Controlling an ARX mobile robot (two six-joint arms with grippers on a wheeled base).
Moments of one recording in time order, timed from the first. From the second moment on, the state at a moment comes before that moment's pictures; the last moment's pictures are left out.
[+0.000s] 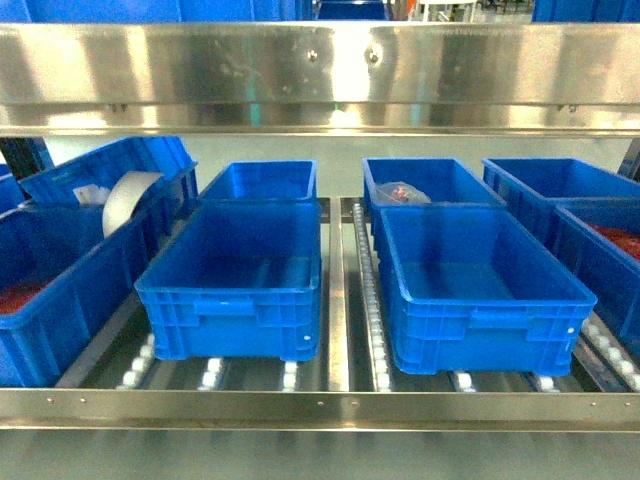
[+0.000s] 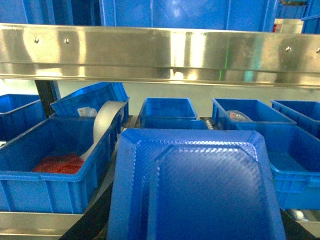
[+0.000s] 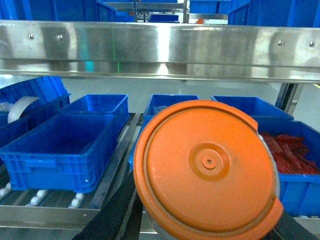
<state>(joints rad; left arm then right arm) 0.00 0.01 0.01 -0.01 0.00 0.00 0.00 0.01 0.01 -0.01 0.00 0.00</state>
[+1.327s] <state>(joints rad) 0.00 0.01 0.01 -0.01 0.00 0.00 0.00 0.01 0.01 -0.01 0.00 0.00</state>
